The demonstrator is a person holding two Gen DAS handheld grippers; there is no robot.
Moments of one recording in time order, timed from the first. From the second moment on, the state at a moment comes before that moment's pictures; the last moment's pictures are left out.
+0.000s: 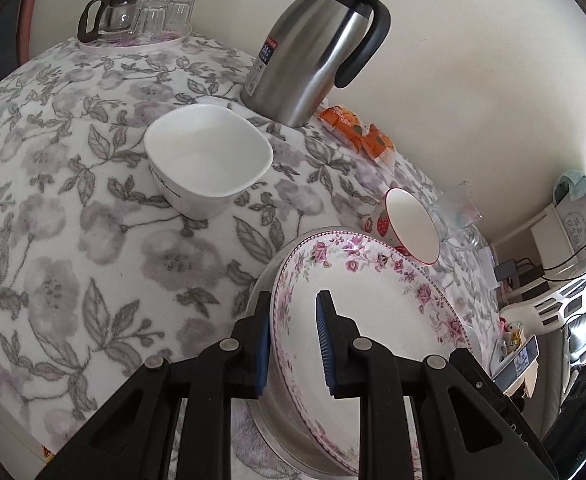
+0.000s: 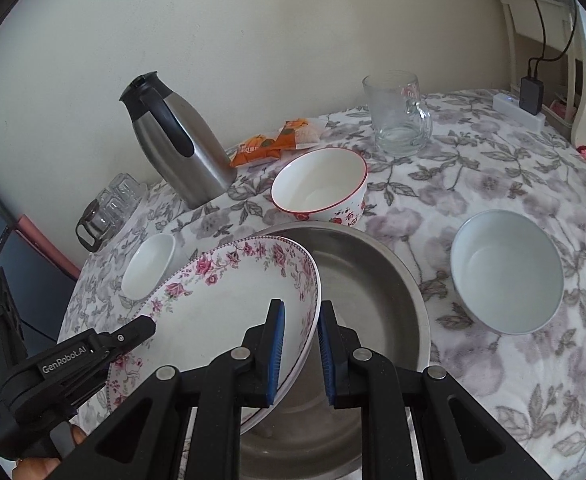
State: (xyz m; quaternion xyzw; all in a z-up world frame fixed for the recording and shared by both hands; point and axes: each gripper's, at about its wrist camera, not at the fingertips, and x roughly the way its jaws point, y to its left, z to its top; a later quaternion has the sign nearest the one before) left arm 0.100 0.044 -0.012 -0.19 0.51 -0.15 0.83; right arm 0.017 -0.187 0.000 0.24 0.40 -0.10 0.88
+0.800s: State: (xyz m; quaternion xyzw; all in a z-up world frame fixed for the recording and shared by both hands) left arm 0.114 0.007 -0.047 -0.14 0.55 -0.14 0.81; right arm 0.025 -0.213 -0.039 0.24 0.45 -0.12 0.85
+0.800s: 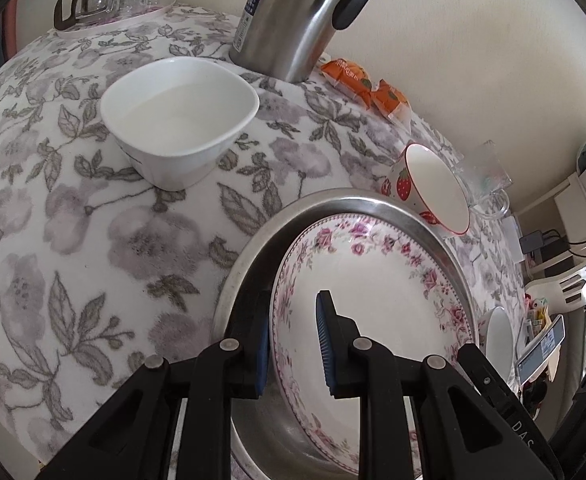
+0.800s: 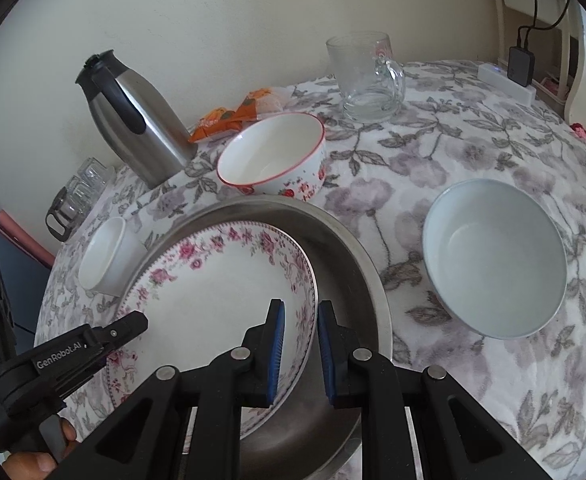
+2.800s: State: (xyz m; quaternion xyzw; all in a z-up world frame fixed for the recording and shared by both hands) left arm 0.103 0.005 -0.020 -0.03 0.54 -0.07 0.84; right arm 0.011 -0.213 -0.012 0.17 0.47 -0.17 0.85
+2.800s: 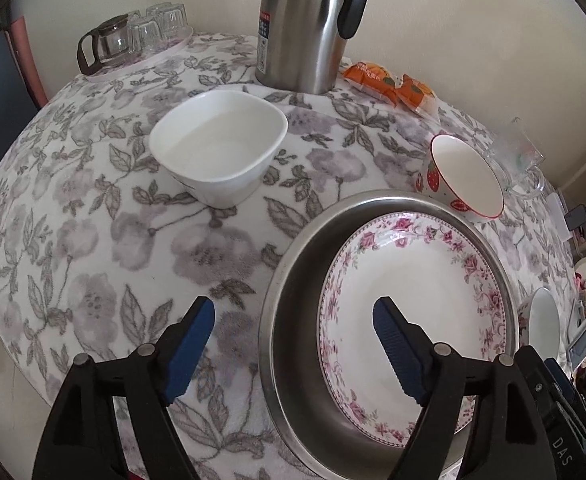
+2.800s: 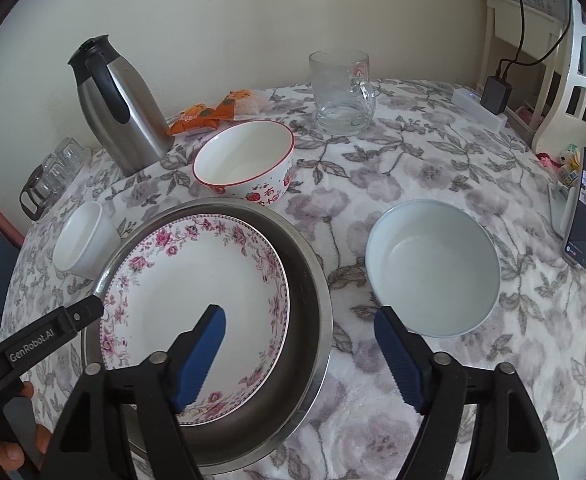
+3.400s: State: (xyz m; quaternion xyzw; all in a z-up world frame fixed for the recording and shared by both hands) left arm 0.103 0.009 -0.017 -0.03 0.52 -0.04 0.85; right arm 0.008 -0.218 -0.015 0.16 0.48 -0.19 0.84
